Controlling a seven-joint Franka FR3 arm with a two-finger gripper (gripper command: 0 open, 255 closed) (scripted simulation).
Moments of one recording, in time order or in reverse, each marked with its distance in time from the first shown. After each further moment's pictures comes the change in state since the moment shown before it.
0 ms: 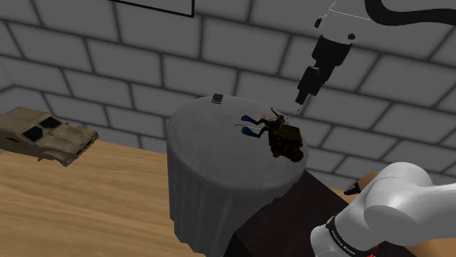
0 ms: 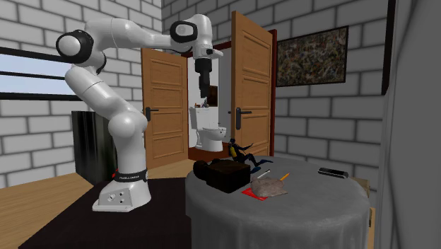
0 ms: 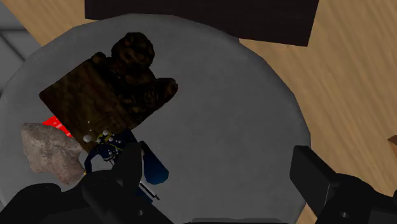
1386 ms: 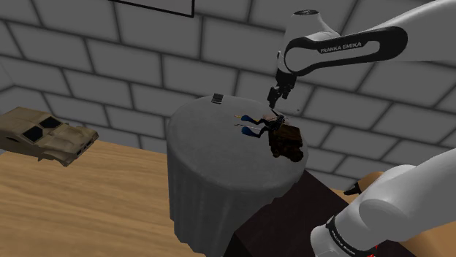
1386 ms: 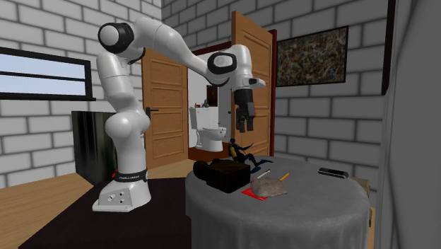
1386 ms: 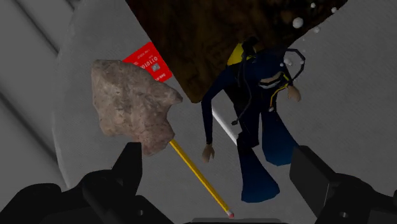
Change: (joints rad) arm -0.124 0.497 -0.102 0.010 -0.247 0.525 -0.088
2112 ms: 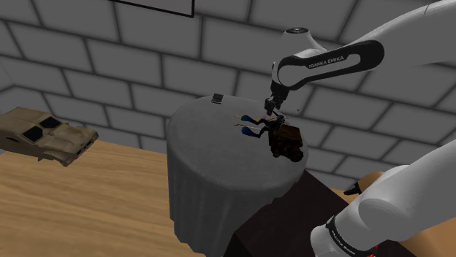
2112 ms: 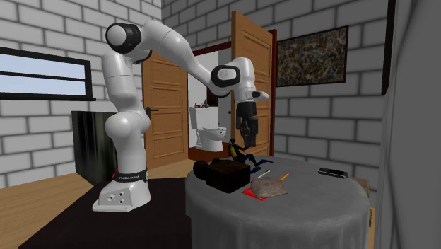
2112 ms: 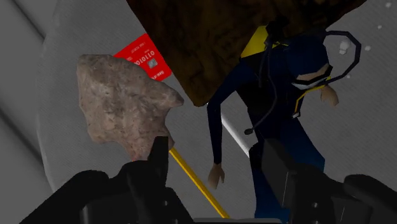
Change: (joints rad) arm -0.012 0.086 -0.007 -0.044 -0.034 0.134 0.026
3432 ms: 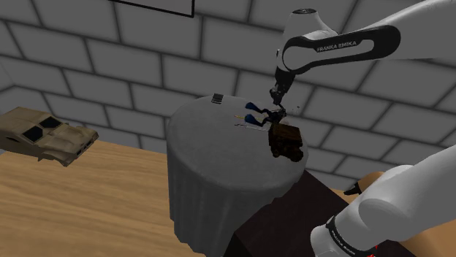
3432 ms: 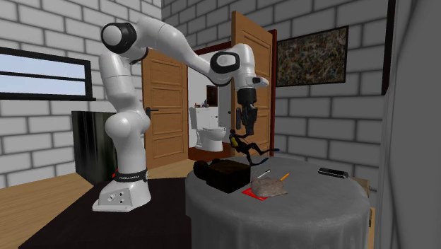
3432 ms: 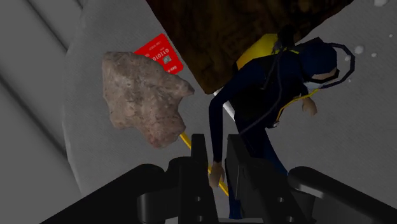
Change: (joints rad) arm 0.005 -0.051 0.003 0.082 0.019 -0.130 -0.031
